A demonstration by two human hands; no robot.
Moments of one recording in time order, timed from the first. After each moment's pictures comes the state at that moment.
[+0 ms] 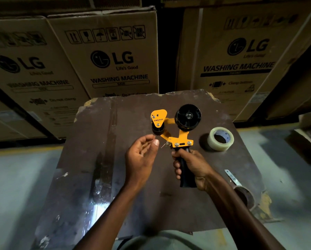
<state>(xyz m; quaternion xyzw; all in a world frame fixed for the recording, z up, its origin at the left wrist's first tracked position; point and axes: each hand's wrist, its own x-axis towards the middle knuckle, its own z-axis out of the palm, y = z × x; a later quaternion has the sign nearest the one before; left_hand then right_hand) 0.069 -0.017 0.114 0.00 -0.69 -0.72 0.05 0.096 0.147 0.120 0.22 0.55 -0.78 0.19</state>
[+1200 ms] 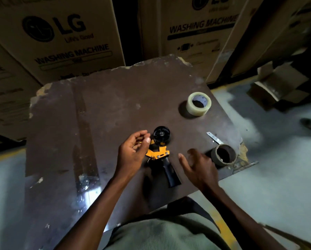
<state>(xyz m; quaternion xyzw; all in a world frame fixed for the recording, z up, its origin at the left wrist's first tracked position) 0.067 -0.032 0.060 -0.07 -0.71 -0.69 -0.15 0.193 0.155 0.028 0.31 0.92 -0.23 0.00</state>
